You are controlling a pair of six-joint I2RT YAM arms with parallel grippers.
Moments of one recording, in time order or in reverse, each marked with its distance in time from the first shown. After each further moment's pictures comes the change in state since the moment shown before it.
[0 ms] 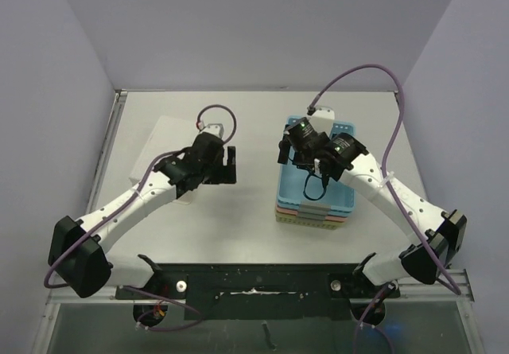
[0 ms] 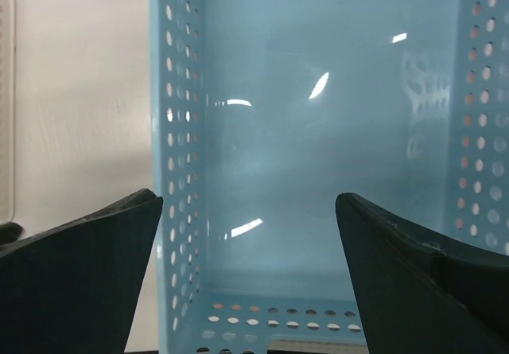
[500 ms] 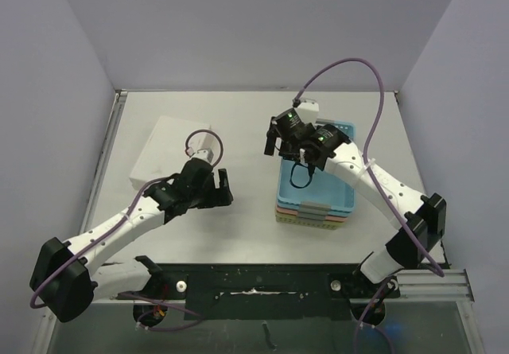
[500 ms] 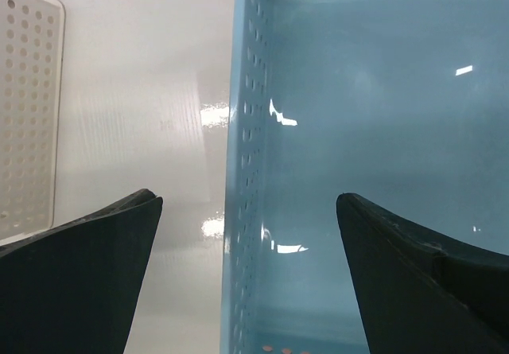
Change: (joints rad) left arm -0.029 -0.206 -0.356 0.097 0.113 -0.171; right arm 0.007 0.129 0.074 0.122 -0.061 -0.026
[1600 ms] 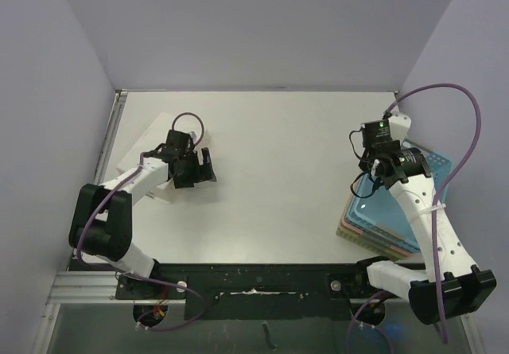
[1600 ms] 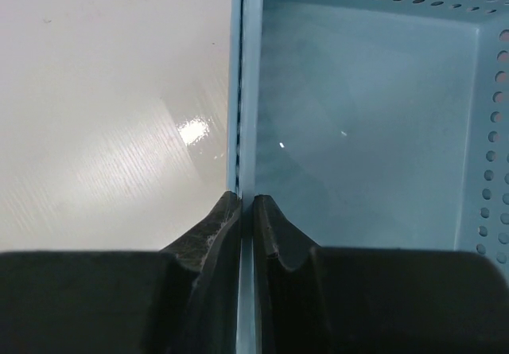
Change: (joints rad) left arm 0.406 0.403 0.128 0.083 0.279 0.201; right arm -0.498 -0.389 -0.282 -0.111 0.048 -0.235
